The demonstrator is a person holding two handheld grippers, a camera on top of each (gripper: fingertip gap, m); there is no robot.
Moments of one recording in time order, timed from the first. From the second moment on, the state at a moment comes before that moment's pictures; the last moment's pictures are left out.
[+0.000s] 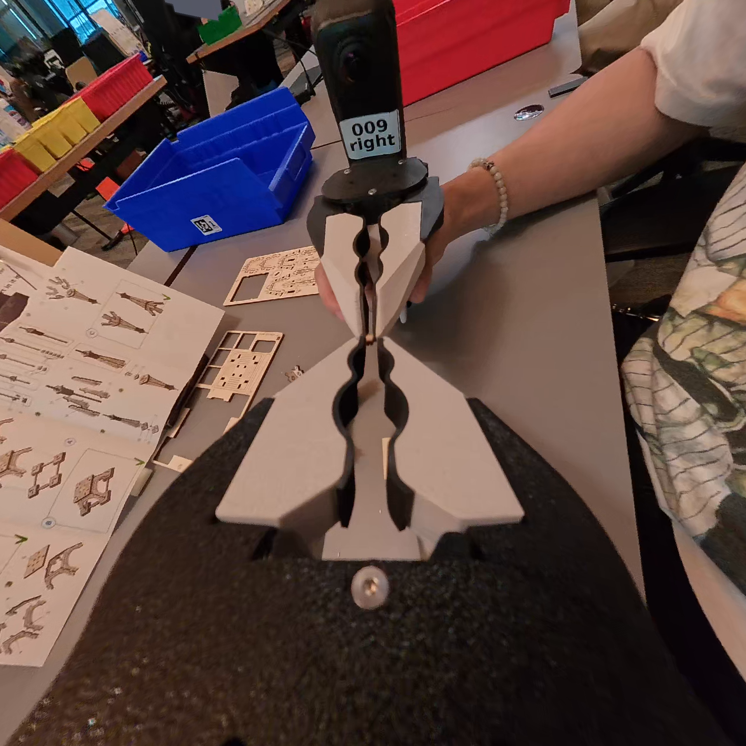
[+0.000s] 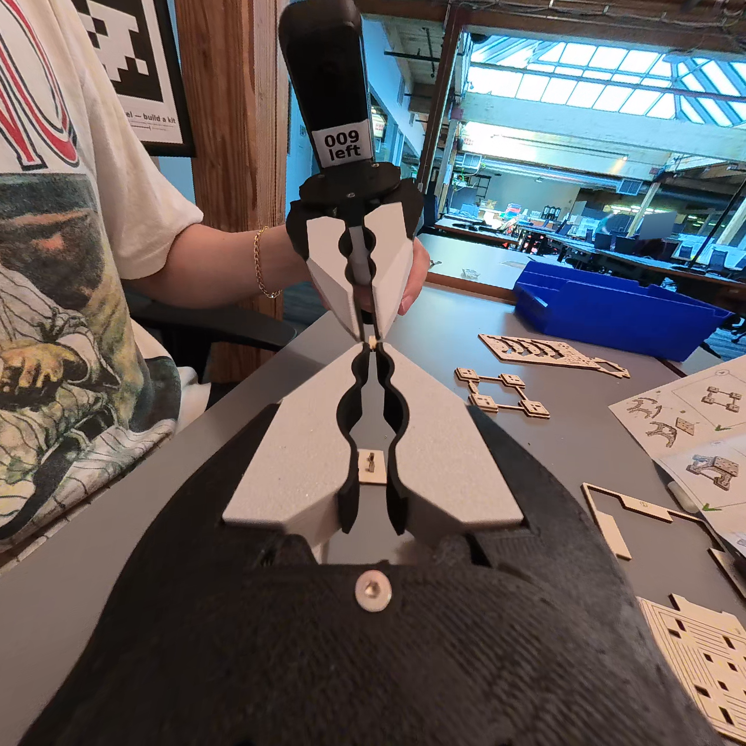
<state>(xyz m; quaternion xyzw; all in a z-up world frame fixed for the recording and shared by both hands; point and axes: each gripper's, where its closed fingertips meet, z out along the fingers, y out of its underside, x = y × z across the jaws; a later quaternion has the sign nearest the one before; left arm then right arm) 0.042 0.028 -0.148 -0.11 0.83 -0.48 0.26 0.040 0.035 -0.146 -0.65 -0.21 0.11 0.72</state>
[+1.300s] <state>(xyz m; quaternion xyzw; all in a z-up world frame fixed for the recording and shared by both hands) 0.040 0.055 -0.236 -0.26 0.93 -0.23 0.10 0.171 0.015 -0.218 -0.81 -0.20 -0.30 0.47</state>
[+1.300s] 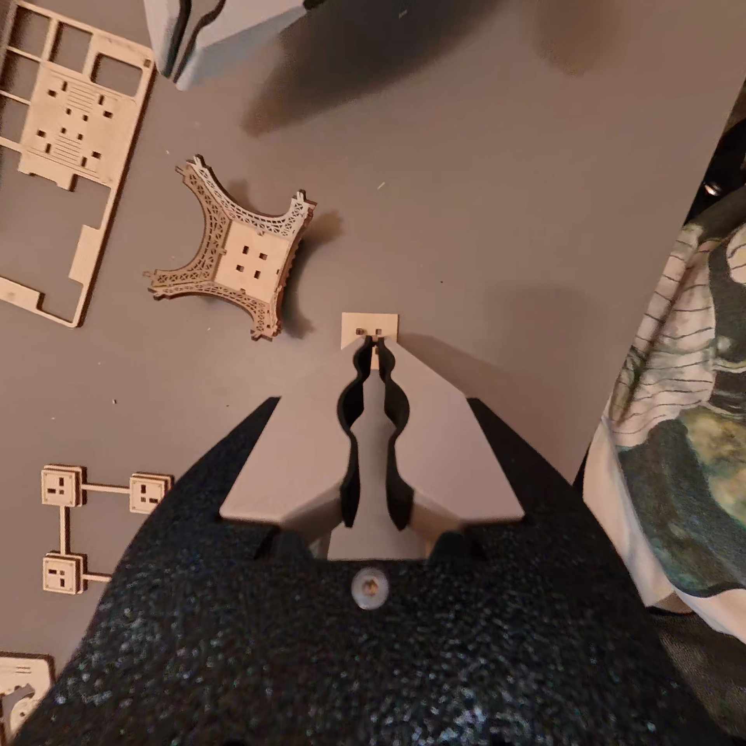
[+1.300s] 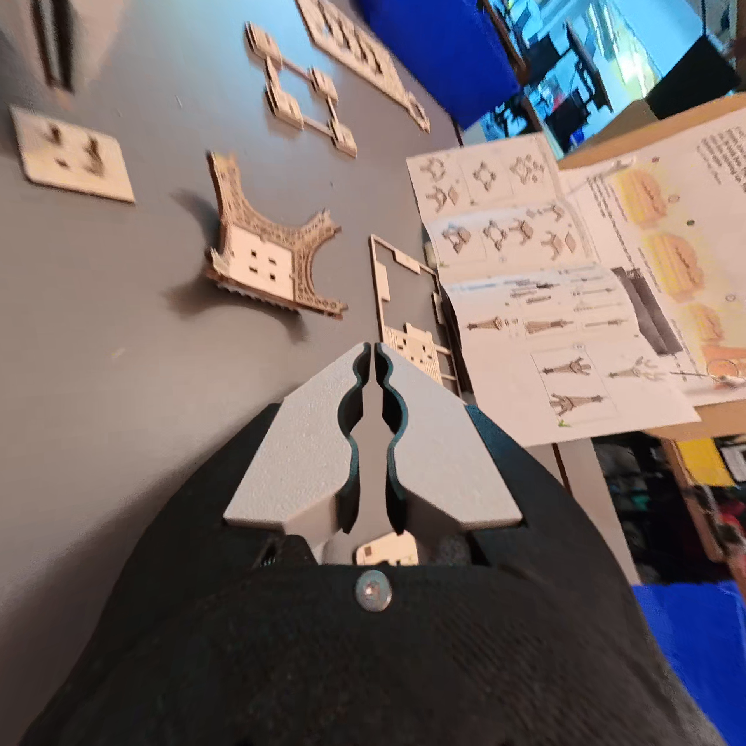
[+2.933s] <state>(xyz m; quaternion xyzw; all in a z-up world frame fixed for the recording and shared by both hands) 0.041 0.051 -0.256 -0.26 0.96 -0.12 0.04 0.196 0.004 -0.246 -0.85 -0.15 -0.31 0.41</state>
